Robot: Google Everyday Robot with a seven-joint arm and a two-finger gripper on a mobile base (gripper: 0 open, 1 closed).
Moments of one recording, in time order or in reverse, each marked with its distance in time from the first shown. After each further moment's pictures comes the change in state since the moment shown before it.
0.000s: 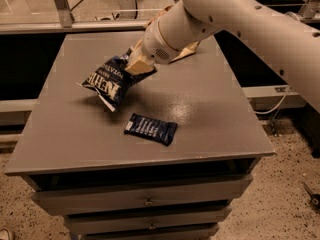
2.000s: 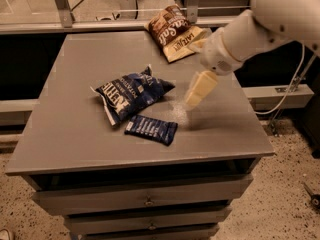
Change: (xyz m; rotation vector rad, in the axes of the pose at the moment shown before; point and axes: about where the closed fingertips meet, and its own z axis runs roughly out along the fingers) arm 0.114 0.013 -0.091 0.058 0.144 0.055
